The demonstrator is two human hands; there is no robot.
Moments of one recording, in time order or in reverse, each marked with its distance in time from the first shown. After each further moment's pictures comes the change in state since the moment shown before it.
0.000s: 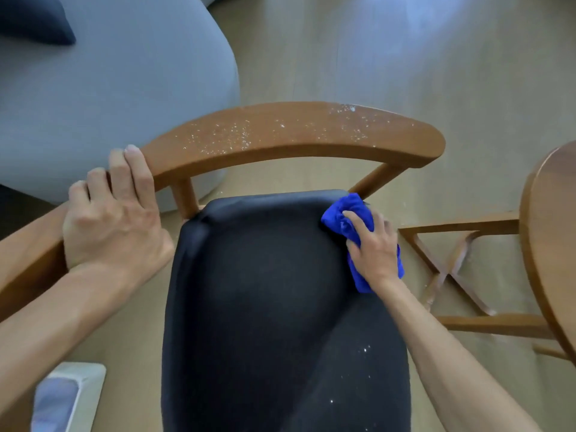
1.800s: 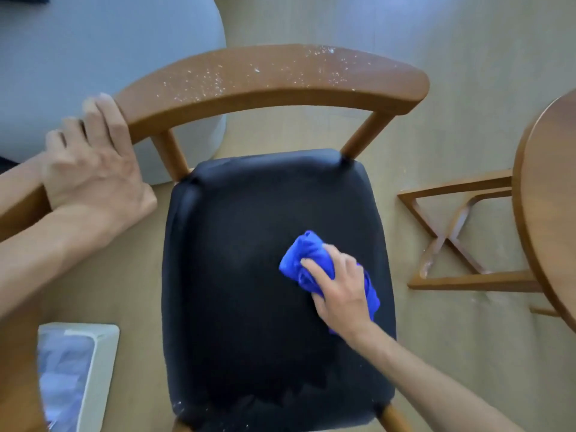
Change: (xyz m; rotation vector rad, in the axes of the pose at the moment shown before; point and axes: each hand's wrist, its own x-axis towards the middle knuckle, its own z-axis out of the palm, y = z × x) left_hand -0.002 0.009 -0.002 -0.025 -0.082 -0.067; right_hand -0.148 -0.051 -0.017 0.176 -0.070 -0.136
